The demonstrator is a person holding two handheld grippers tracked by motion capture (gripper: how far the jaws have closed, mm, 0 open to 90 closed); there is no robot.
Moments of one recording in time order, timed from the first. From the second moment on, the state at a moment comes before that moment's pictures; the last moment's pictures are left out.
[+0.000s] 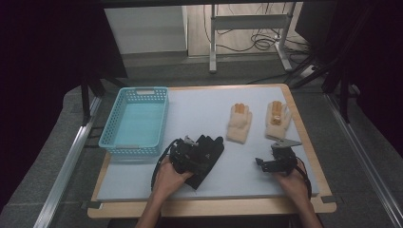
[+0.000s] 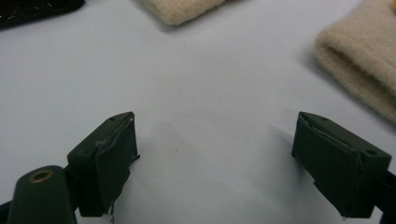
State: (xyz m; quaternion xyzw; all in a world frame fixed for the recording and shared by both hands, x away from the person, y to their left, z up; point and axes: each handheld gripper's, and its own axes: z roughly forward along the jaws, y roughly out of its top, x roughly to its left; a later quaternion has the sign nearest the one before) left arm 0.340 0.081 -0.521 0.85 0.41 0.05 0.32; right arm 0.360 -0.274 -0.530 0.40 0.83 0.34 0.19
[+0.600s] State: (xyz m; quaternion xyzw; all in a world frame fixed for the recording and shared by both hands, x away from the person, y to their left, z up) left arm 0.323 0.066 -0.526 0.86 0.43 0.10 0.25; right arm 0.359 -0.273 -0.530 0.40 0.83 0.34 0.19
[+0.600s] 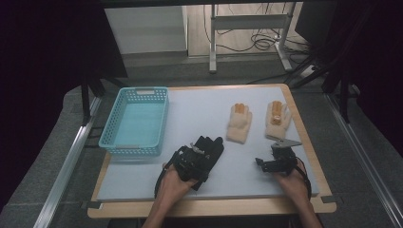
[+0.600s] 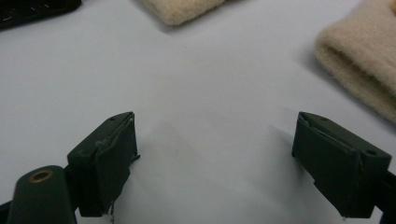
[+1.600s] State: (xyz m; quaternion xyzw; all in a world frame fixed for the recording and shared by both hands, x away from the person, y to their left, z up) left arm 0.366 0.096 -0.438 0.82 0.47 0.14 0.30; right arm 0.359 -0.273 -0.530 0.40 0.83 0.34 0.19
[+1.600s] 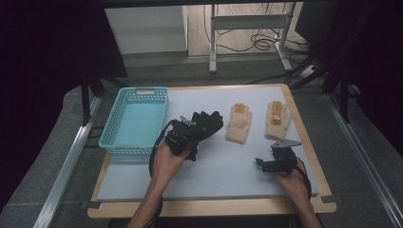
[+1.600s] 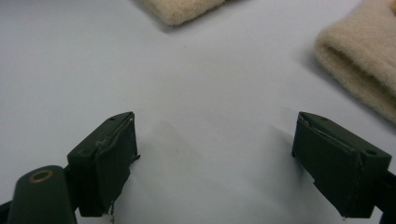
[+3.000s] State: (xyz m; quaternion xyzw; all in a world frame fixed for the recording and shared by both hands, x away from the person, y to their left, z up) left arm 0.470 0.310 -0.481 0.72 0.67 0.13 0.12; right arm 0.359 -0.273 -0.530 0.40 0.83 0.34 0.19
